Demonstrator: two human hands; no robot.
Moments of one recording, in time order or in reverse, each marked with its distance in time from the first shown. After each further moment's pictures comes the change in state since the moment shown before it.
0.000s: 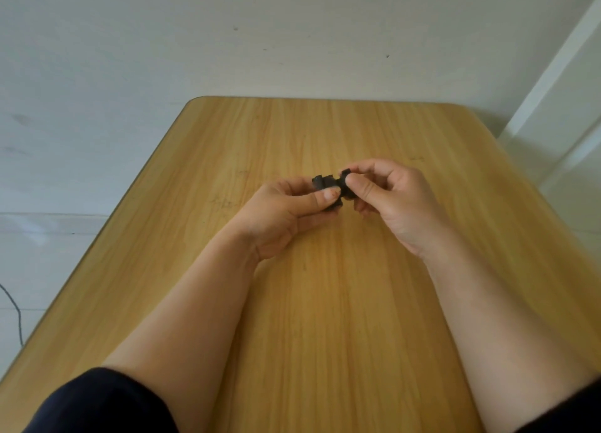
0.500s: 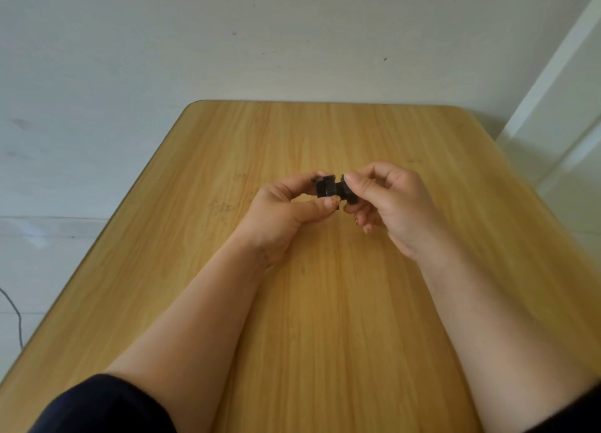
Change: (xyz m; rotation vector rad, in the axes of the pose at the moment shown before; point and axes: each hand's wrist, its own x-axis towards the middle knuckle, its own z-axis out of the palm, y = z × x) left_hand 0.001 -0.009 0.008 0.146 0.116 0.182; right_hand -0.002 -0.009 0.004 0.107 0.039 0.114
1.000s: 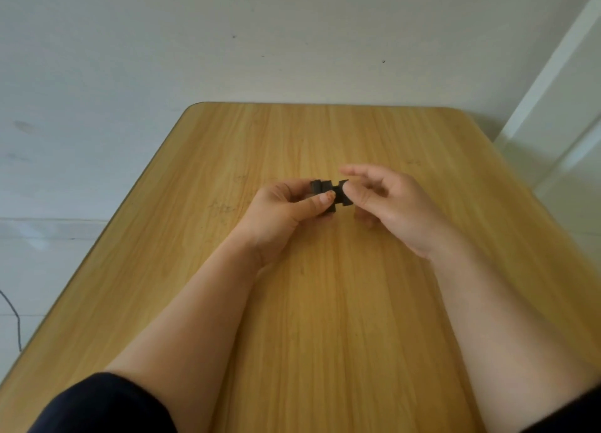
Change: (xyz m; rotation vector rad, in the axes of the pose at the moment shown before) left_hand -0.001 0.002 -0.003 0.087 -0.014 -0.063; right_hand 0.001 0.000 -0.013 -0.215 -0.141 0.000
